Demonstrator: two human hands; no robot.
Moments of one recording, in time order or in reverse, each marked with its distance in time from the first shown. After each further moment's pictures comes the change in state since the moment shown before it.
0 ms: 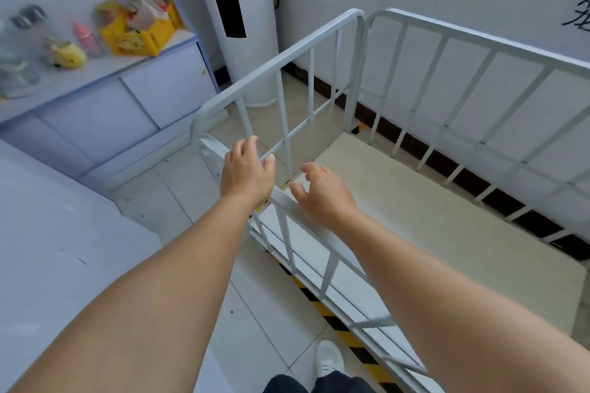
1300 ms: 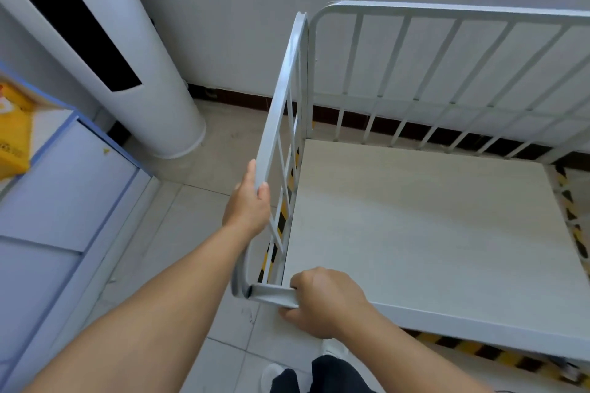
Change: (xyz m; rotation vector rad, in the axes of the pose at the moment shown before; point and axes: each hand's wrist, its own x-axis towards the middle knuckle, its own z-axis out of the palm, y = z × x) left_hand 0.340 -0.105 0.033 -0.140 -0.561 0.270; right_hand 0.199 -0.164 0.101 -0.084 -0.267 0.358
